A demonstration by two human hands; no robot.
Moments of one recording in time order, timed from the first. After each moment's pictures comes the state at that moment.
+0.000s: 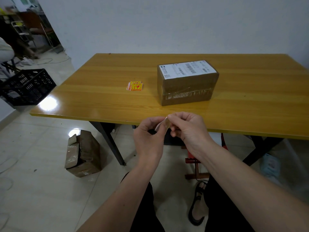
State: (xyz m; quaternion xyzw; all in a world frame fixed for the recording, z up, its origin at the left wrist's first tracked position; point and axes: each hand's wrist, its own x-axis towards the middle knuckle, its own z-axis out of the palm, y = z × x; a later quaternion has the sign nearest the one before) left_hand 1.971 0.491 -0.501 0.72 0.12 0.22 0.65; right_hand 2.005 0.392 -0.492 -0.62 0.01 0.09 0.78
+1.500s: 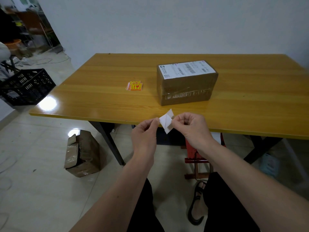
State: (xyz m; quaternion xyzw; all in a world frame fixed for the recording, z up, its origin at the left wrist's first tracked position) left_hand 1.981 0.498 -0.502 0.63 0.24 0.12 0.73; right_hand 2.013 0.377 -0.505 -0.78 -0.04 0.02 0.63
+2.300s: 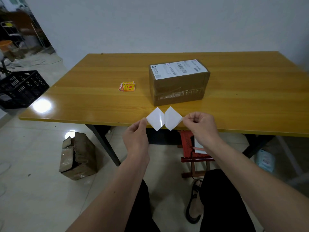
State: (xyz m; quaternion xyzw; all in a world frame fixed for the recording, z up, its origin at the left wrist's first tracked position) left_hand 1.996 0.490 -0.507 0.57 0.33 0.14 0.74; right_hand 2.026 0.341 -0.512 -0.78 0.05 -0.02 0.62
